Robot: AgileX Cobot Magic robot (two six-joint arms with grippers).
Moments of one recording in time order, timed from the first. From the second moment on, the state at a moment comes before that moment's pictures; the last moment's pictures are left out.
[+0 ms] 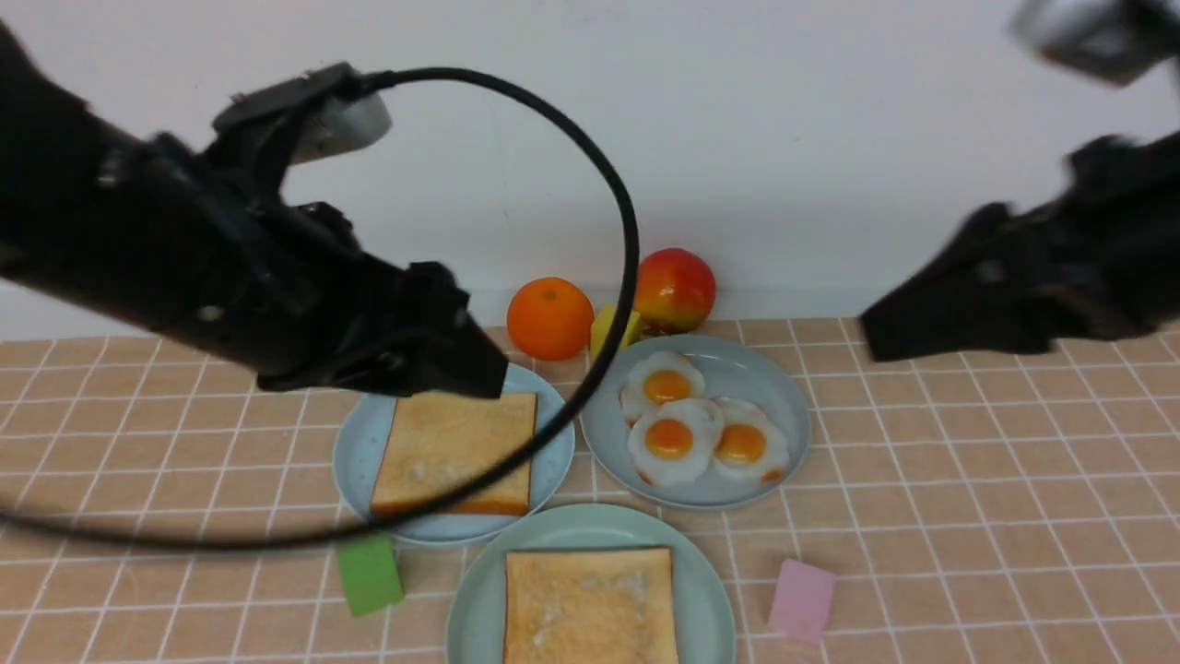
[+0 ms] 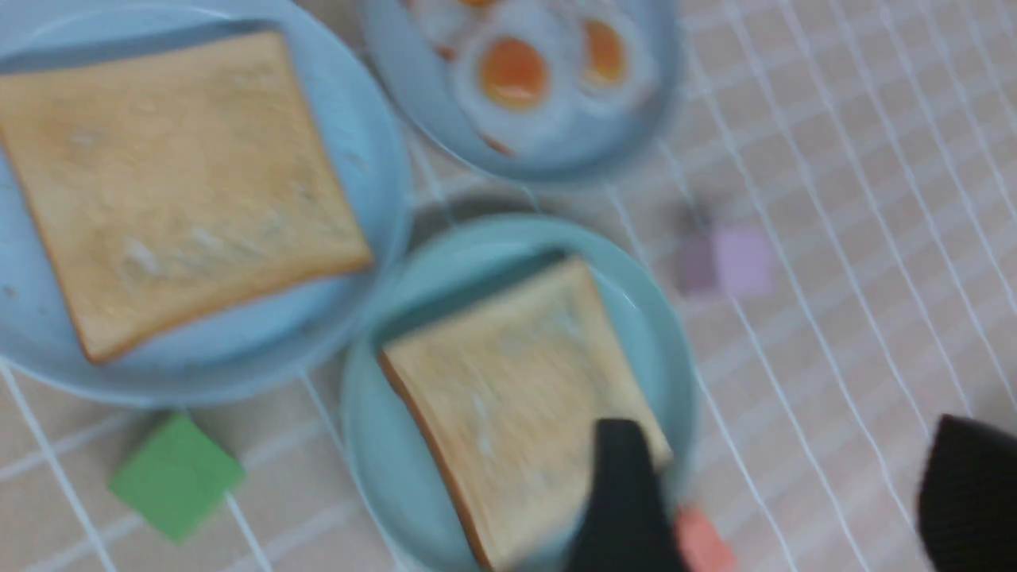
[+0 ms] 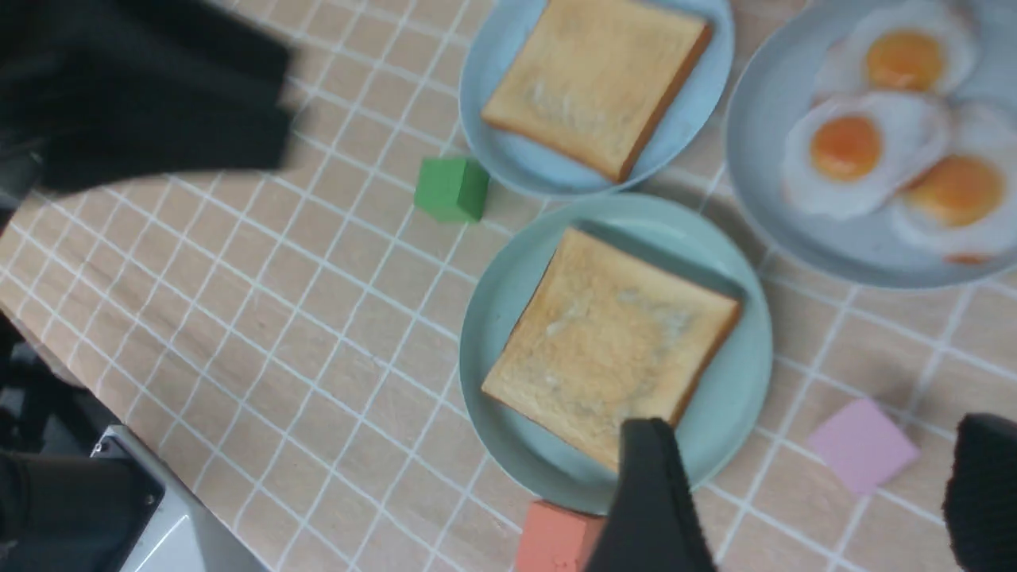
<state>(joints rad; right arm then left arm) 0.25 1.33 -1.29 0.62 1.07 -0.31 -0.34 1.28 -1.16 -0.53 0.91 0.20</state>
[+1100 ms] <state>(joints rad) 0.34 2.23 -1.88 0.32 0.97 0.07 -0.34 0.84 -0.74 -0.56 0.73 0.41</state>
